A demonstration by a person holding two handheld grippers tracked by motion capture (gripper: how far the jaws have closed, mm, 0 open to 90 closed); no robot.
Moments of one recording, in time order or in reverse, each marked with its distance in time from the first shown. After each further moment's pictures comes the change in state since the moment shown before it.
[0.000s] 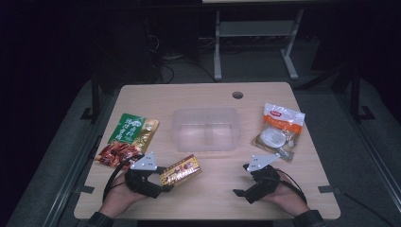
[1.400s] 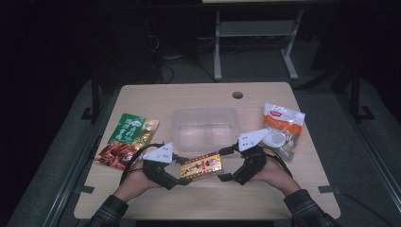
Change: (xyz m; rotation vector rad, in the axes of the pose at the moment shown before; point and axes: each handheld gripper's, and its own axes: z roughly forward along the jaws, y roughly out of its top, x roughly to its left) left arm 0.002 0.050 0.023 -0.125 -0.203 0.226; right arm -0.017 0.074 0.000 -0.235 0.340 -0.158
